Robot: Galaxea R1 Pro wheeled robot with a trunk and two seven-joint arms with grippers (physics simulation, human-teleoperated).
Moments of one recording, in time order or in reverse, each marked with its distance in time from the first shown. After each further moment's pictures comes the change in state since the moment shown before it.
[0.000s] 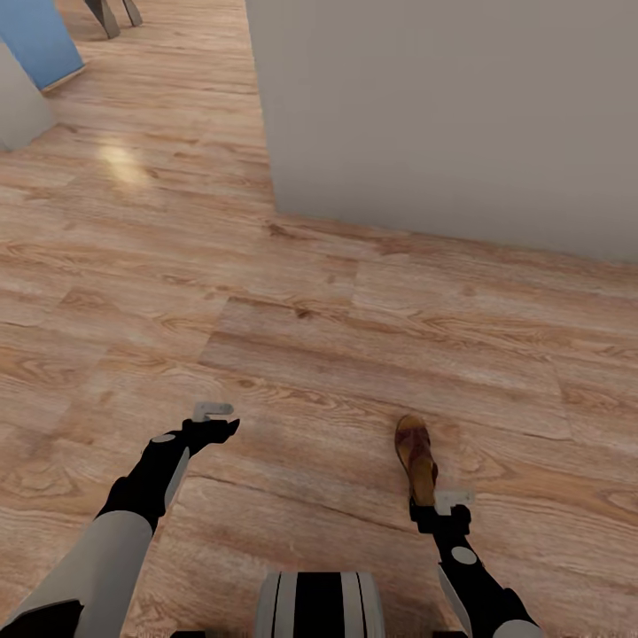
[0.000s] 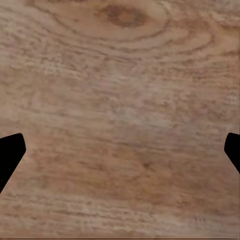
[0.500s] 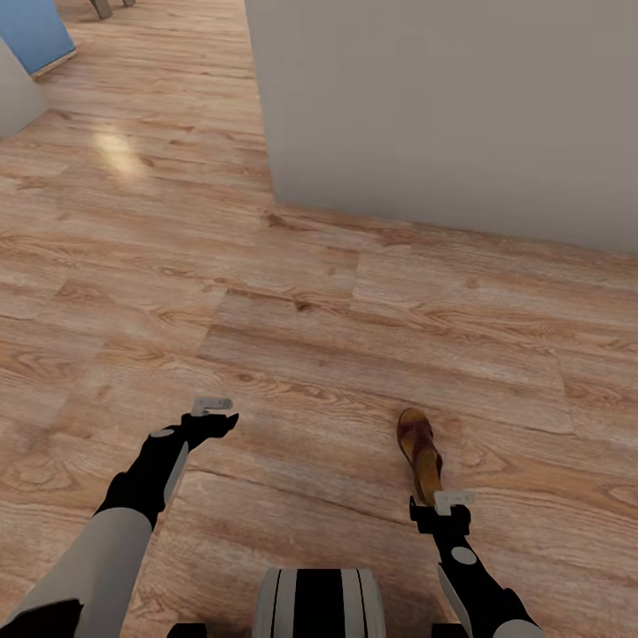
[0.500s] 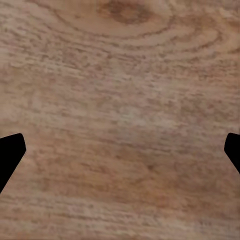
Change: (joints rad) left arm -0.006 0.000 0.000 -0.032 0.001 0.015 -0.001; right arm 0.000 0.000 0.001 0.000 0.000 0.001 0.000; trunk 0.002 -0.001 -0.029
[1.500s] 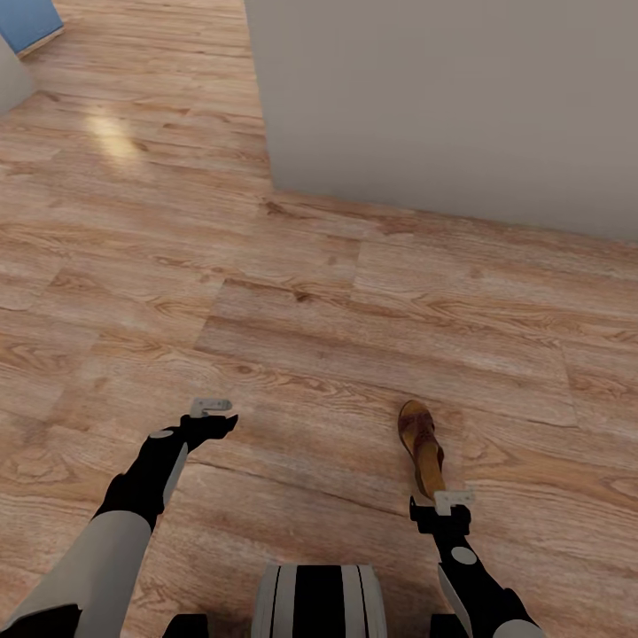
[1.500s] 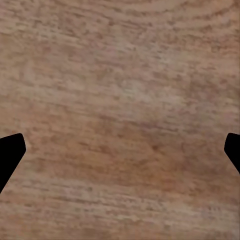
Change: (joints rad) left arm 0.012 -0.001 0.000 -0.020 0.000 0.017 0.000; right arm 0.000 0.000 -0.001 0.000 0.000 0.000 0.000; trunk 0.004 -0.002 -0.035
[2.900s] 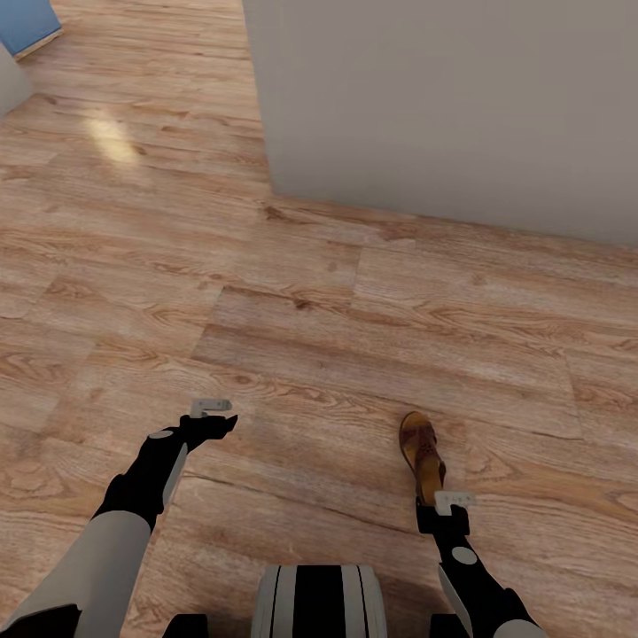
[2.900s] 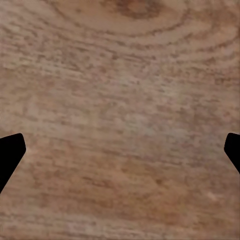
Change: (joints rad) left arm 0.001 0.002 0.001 0.000 -0.001 -0.001 0.002; right arm 0.000 -0.002 0.000 0.000 0.001 0.000 0.000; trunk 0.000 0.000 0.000
